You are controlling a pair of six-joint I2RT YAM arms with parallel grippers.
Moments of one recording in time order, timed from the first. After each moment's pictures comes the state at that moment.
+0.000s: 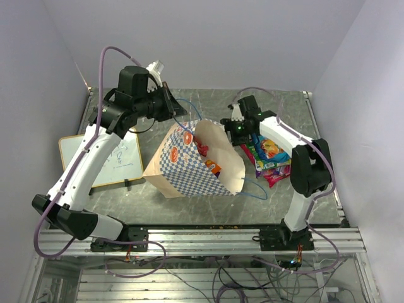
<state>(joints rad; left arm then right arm) -0.46 1.40 1.70 -0.79 0.30 -0.66 0.35 1.85 1.40 -0.58 -0.32 0.19</state>
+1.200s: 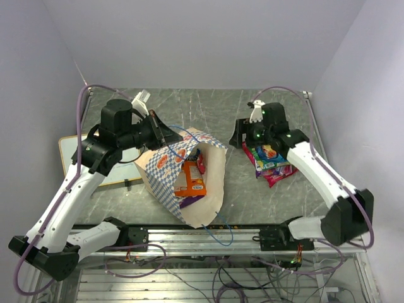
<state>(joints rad) -0.46 1.05 1.29 -0.64 0.43 -0.88 0.37 1.38 1.13 -0.49 -0.24 0.21</state>
